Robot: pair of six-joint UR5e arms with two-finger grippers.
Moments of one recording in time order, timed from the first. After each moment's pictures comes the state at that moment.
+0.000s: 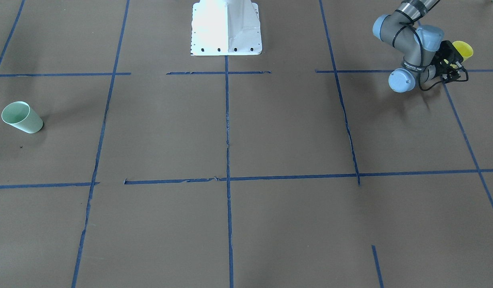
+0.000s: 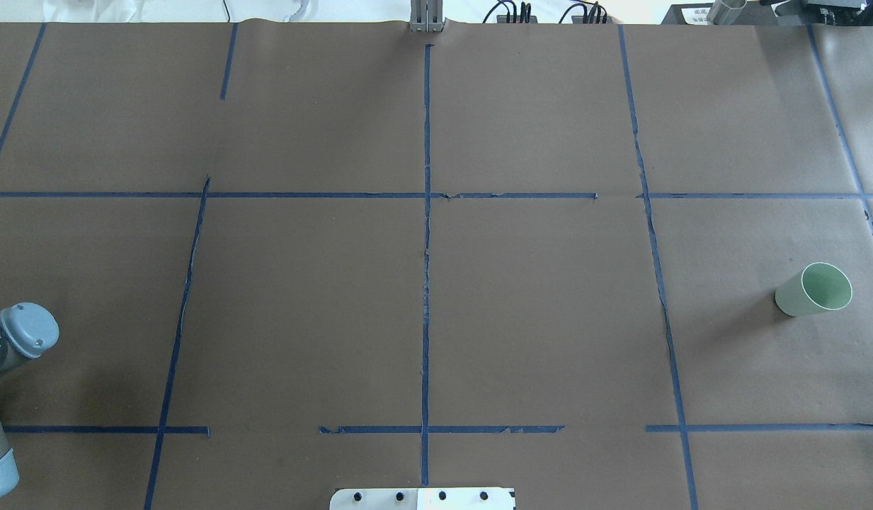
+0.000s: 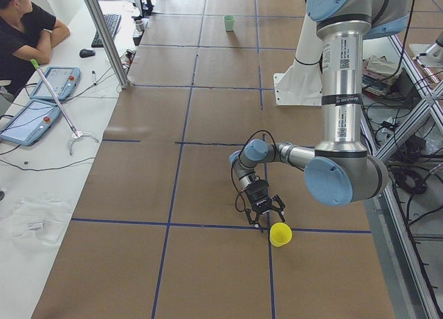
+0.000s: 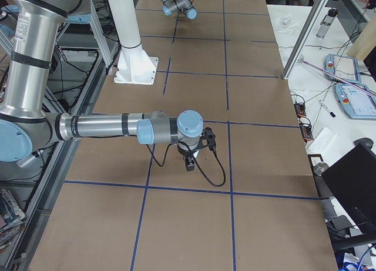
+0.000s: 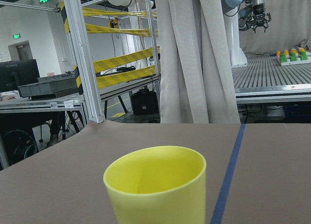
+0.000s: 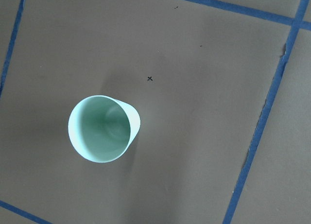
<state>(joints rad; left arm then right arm) -0.51 -1.48 -1.64 -0.90 -1.75 -2.68 1.43 -1.84 1.89 -1.54 2.48 -0.14</state>
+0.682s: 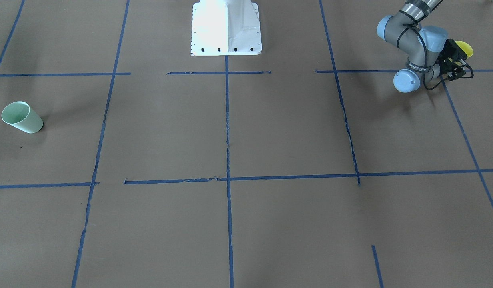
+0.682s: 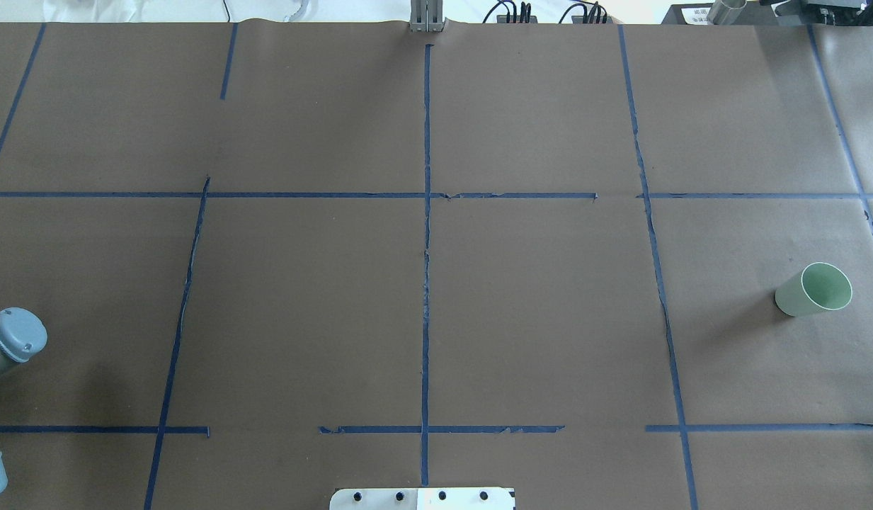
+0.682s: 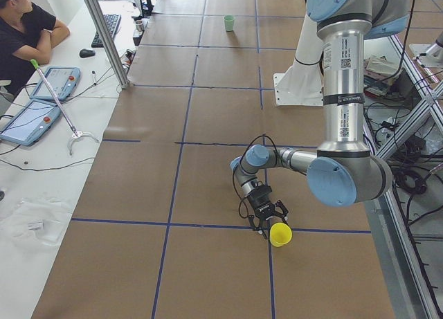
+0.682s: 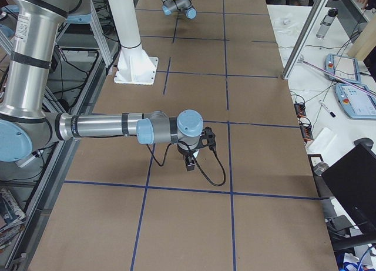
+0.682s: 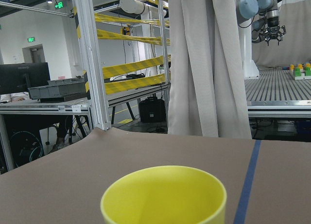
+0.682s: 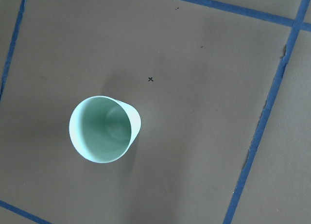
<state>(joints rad) -0.51 -1.46 -1.60 -0.92 -1.77 -2.72 1.43 -1.84 1.90 -1.54 2.48 -0.14</state>
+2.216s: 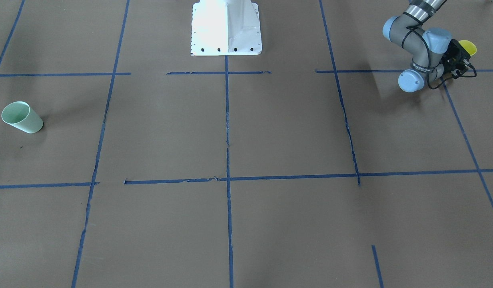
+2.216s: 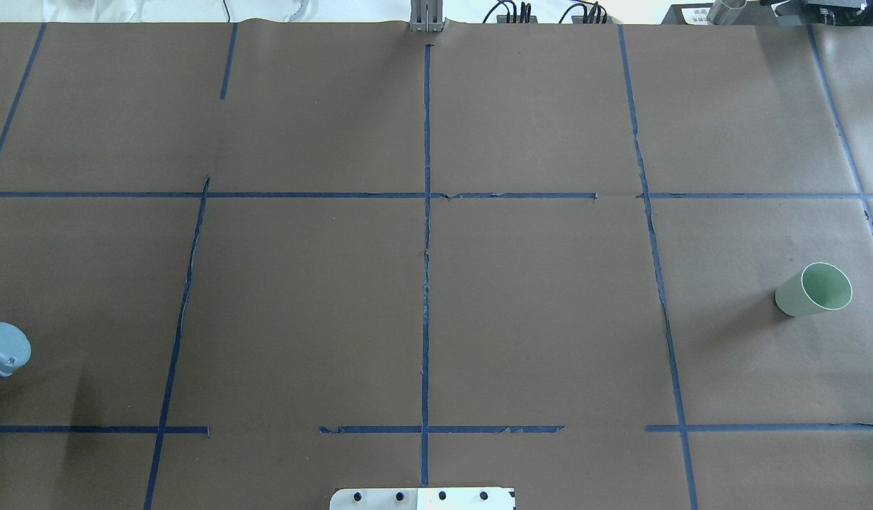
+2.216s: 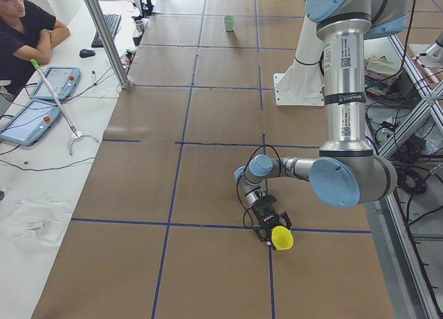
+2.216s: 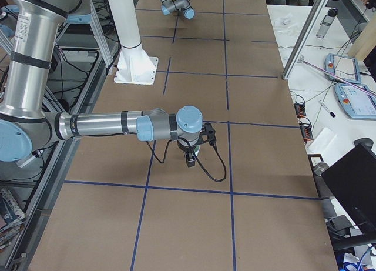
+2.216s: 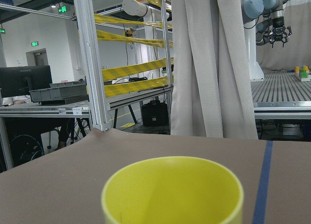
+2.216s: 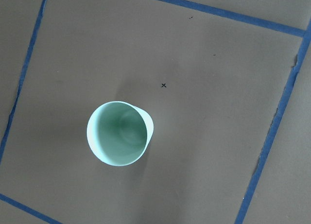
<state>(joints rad) -0.48 -1.42 -1.56 -0.98 -1.77 -2.72 1.43 -1.84 1.93 -1.54 2.50 -0.13</state>
